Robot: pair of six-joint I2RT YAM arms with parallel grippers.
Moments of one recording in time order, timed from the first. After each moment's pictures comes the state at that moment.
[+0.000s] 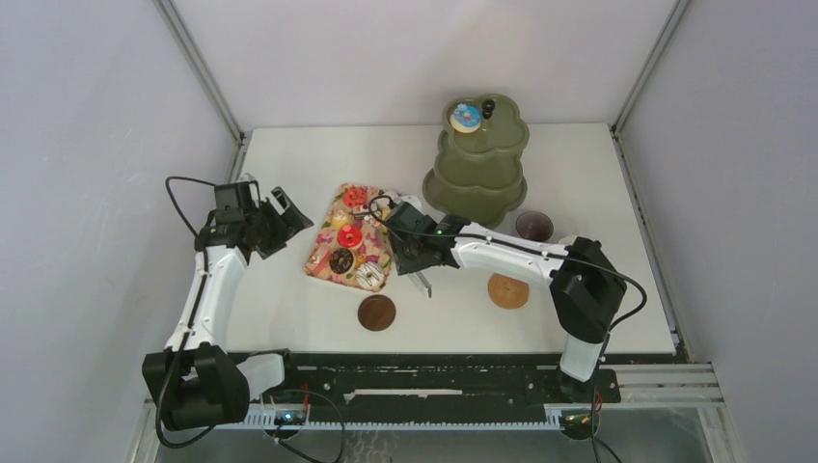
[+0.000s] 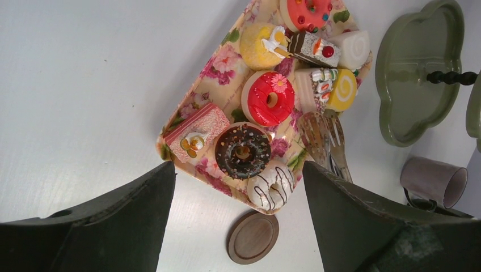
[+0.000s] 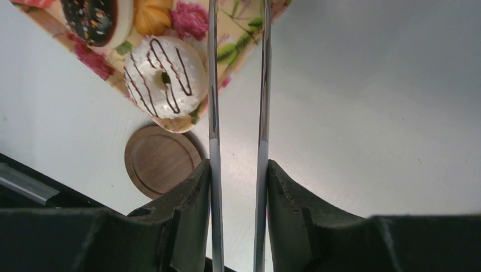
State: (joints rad) left arm 0.12 1.14 0.94 -0.63 0.21 -0.52; right arm 0.96 1.77 1.35 -0.60 0.16 0.56
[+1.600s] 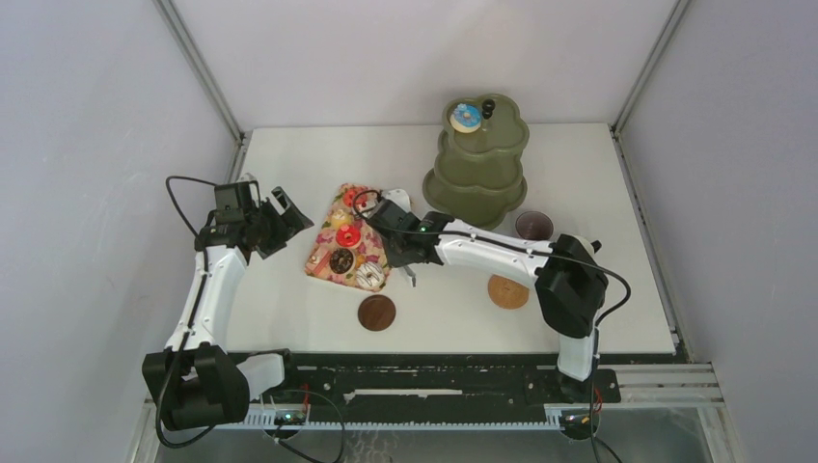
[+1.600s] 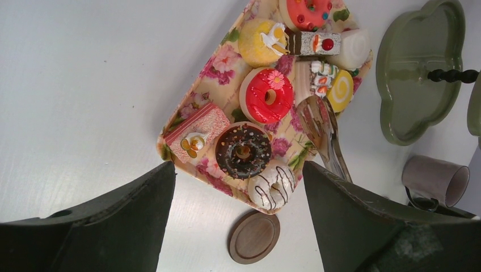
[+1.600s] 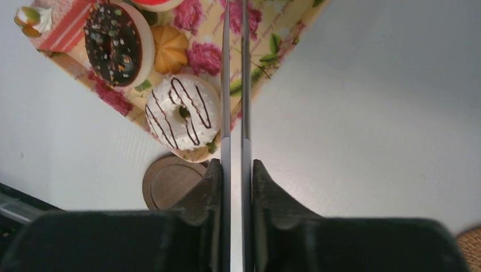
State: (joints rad) left arm 0.12 1.15 0.94 -0.63 0.21 -0.51; right arm 1.00 1.89 1.53 -0.64 0.27 0.60
